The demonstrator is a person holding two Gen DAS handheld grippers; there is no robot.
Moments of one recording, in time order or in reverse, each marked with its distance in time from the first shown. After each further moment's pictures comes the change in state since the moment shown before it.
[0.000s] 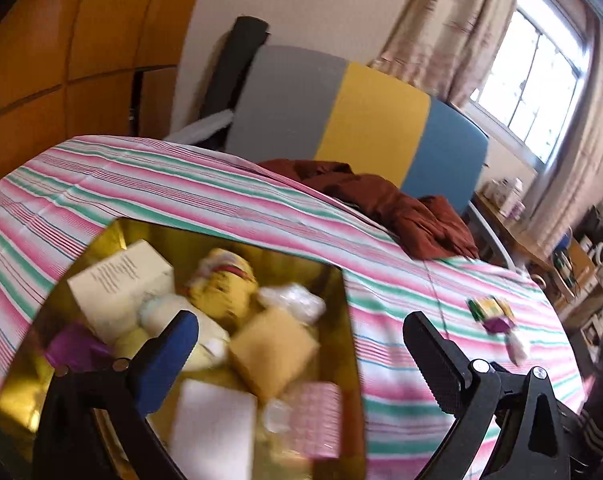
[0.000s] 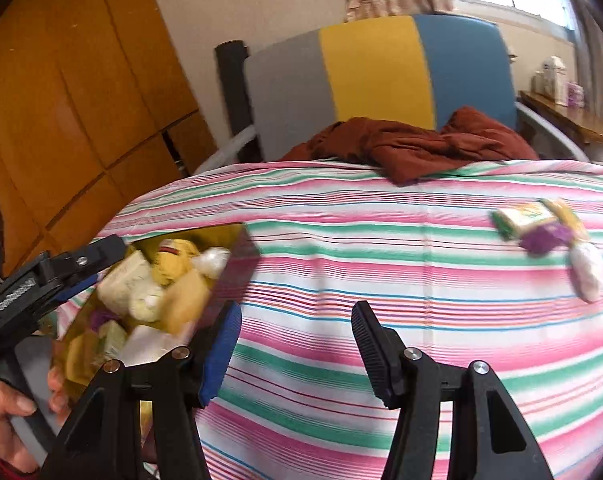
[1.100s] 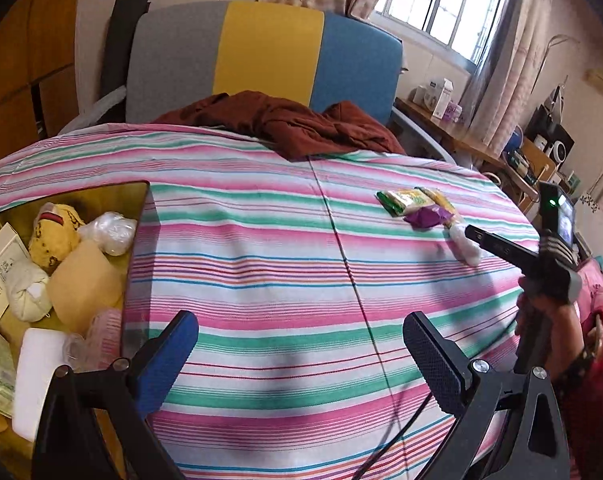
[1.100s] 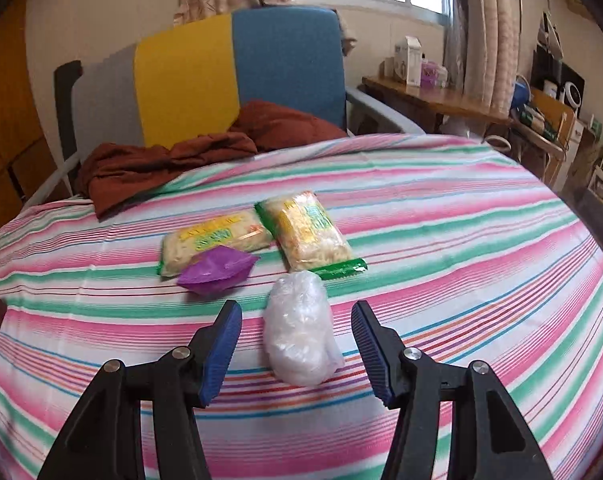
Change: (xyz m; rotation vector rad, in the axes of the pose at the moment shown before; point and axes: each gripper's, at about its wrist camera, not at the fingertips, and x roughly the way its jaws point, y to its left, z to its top) left arm 0.040 -0.141 -0.072 0.258 0.206 -0.141; right arm 0.002 -0.258 0.026 0.151 -0.002 -0.471
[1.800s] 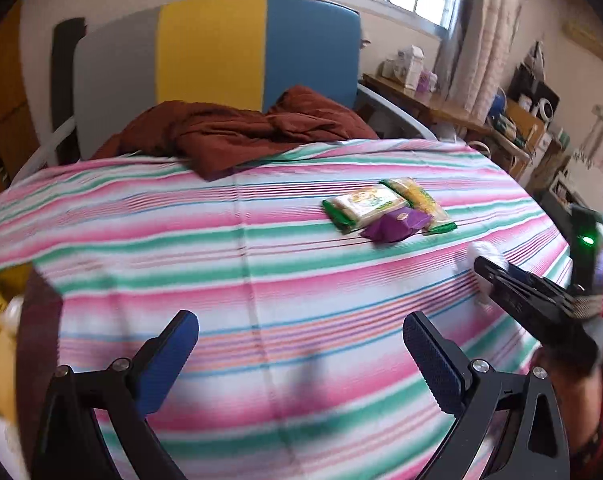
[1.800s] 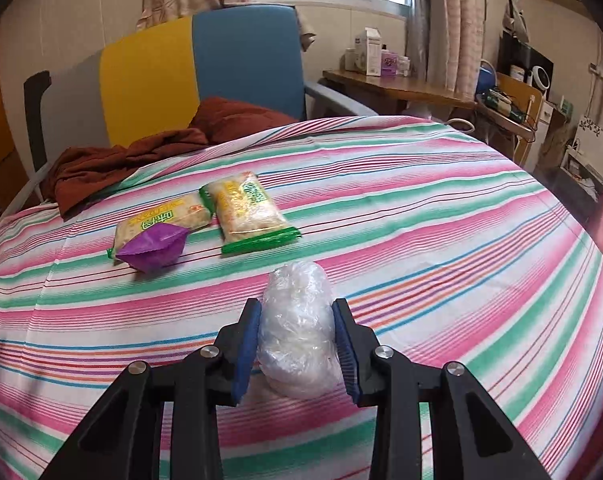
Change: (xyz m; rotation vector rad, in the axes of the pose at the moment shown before) left arm 0.084 -0.091 0.050 0.156 0.038 -0.018; right arm -0.020 -0.033 -0.030 0.069 -0.020 -0.089
